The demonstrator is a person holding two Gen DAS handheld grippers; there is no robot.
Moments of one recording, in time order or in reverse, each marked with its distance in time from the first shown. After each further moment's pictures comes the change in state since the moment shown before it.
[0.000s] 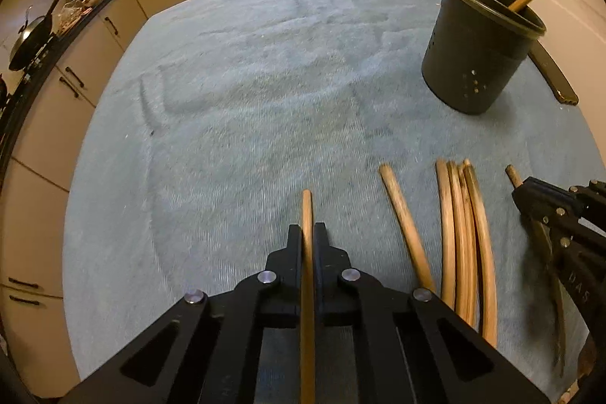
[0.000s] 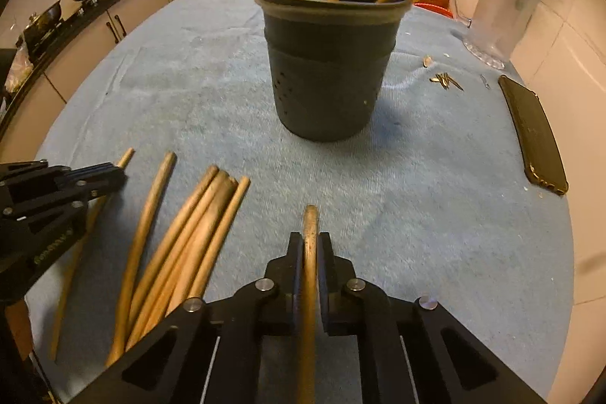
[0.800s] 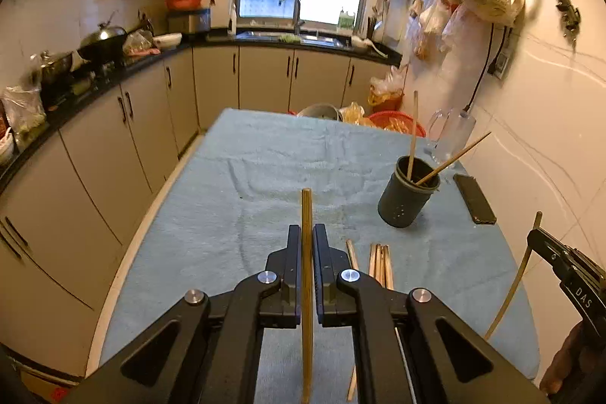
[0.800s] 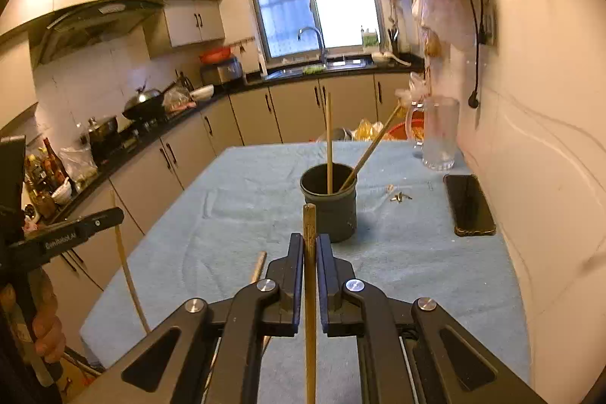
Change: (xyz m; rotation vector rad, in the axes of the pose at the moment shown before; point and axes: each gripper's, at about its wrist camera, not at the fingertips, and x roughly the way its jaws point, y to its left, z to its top) left arm -0.193 0.052 -0.077 -0.266 -0.471 -0.084; right arm -0.207 -0.015 -0.067 0.116 -0.529 0.123
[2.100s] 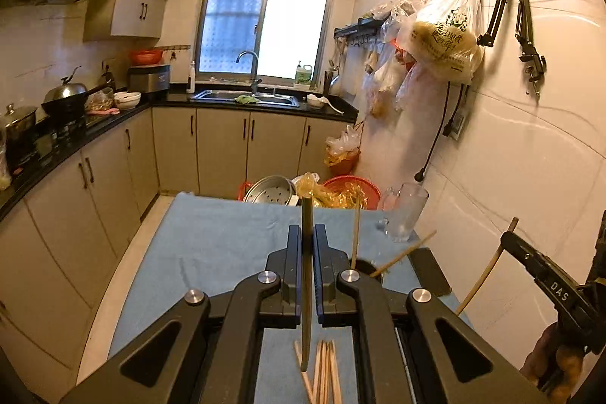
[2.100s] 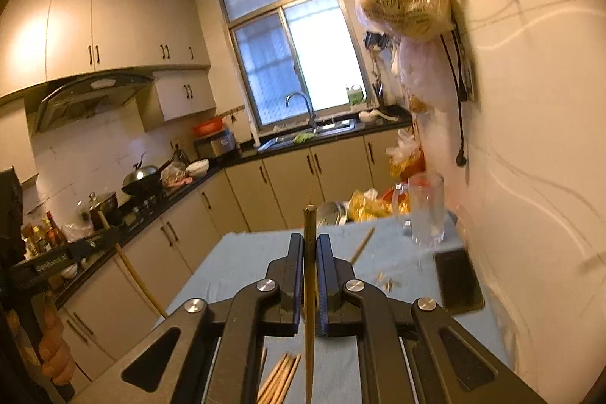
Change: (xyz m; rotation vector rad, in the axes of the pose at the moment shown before) left arm -0.007 -0.045 0.111 0.056 -0.192 -0.152; right arm -0.018 -0.041 0.096 0.106 -0.238 0.012
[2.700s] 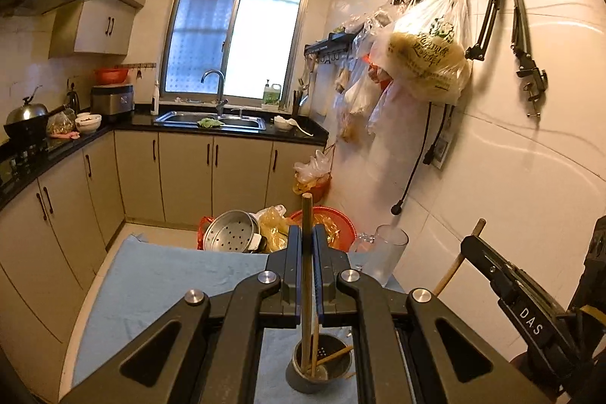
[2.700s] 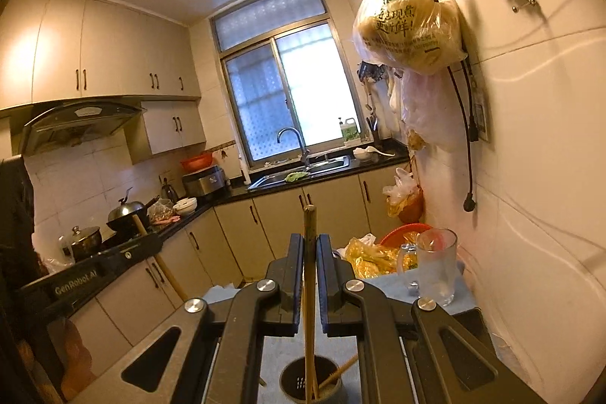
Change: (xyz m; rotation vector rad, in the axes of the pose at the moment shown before) left arm 0.086 -0.042 0.054 0.015 -0.067 -0.102; right arm 0.080 -0.002 0.055 0.014 -0.132 -0.030
